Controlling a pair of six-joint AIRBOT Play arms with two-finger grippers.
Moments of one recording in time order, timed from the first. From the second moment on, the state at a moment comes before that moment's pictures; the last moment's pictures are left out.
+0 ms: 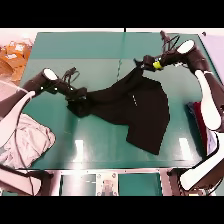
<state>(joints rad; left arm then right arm) -0.11 -1.72 1.35 0.86 -1.07 -1.33 0.01 -1.88 1.83 -0.96 1.09 1.40</state>
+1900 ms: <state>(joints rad) 0.39 -1.55 1.05 0.84 -1.32 -1.14 -0.58 -1.40 0.89 -0.81 1.12 1.18</state>
